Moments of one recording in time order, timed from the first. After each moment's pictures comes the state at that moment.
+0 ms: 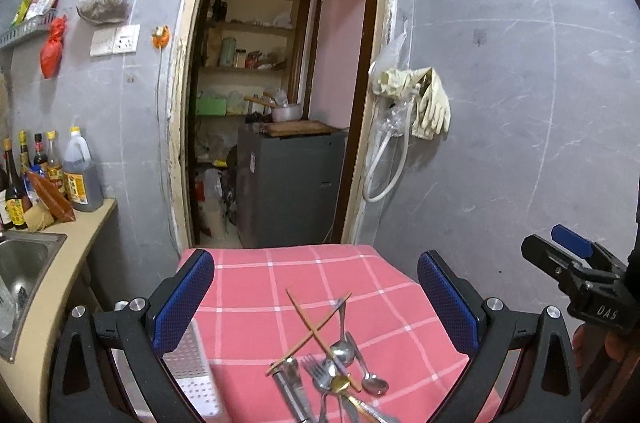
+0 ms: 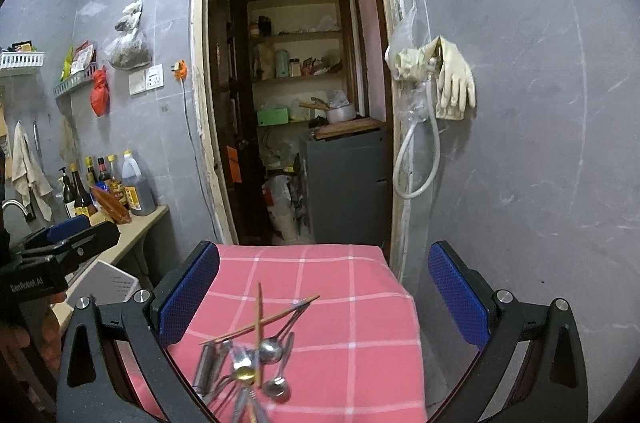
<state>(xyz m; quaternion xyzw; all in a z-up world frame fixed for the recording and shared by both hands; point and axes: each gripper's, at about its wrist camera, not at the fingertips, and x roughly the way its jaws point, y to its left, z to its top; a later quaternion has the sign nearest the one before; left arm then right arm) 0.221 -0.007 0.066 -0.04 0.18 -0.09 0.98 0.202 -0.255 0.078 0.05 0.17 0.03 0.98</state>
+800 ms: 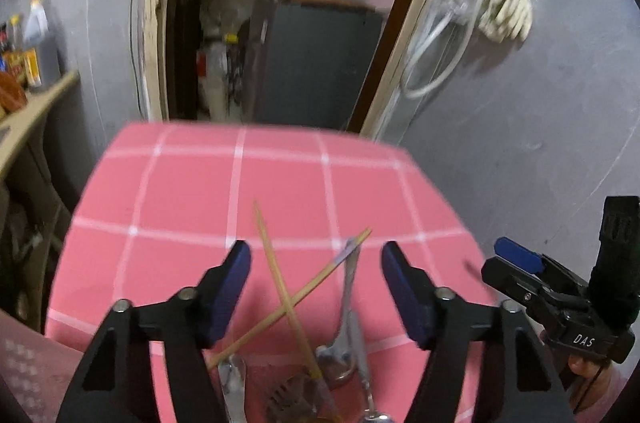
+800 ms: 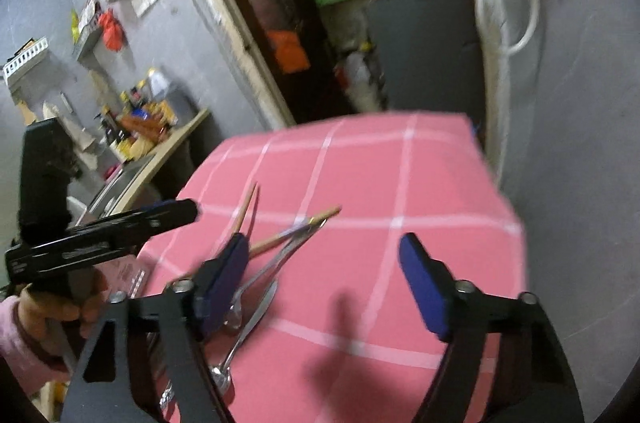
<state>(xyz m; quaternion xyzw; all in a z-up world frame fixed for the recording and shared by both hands) 0.387 -0.046 -0.088 -0.10 0.40 -0.06 0.91 0.394 -0.271 -0.126 0.13 0.38 0.23 0.88</state>
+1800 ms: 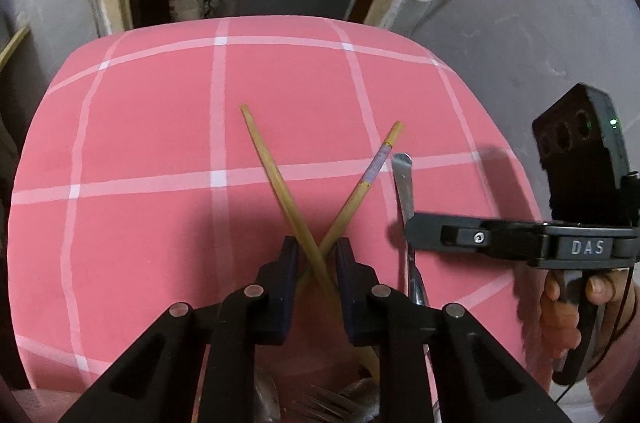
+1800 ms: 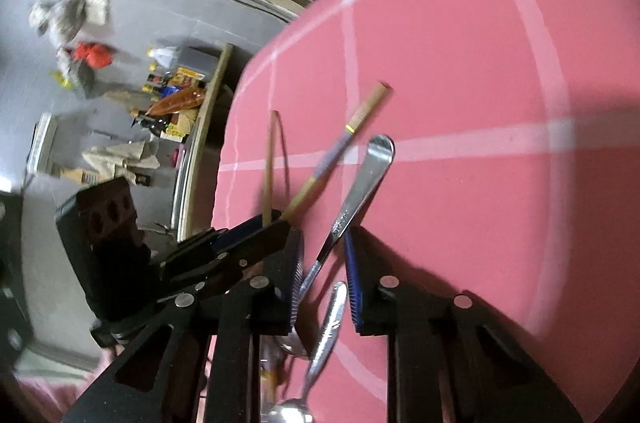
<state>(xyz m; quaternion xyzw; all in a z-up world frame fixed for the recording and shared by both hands) 0.435 -0.032 -0.156 -0.08 0.53 -0.10 0.84 0.458 -0.190 -0.236 0.31 0.58 0.32 0.69</state>
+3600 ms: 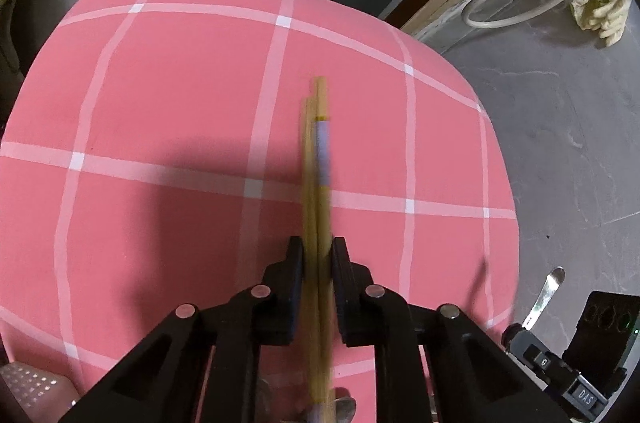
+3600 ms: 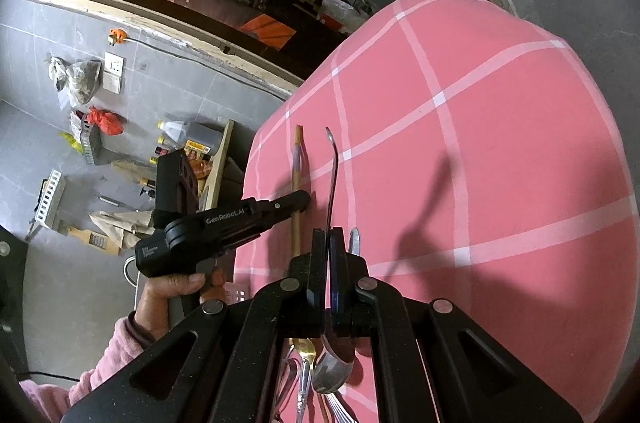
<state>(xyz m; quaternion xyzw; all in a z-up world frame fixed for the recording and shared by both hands) 0.464 -0.005 -0.161 -0.20 0.59 -0.07 0.78 0.366 -0.248 -0.187 0.37 0.47 0.24 0.76</state>
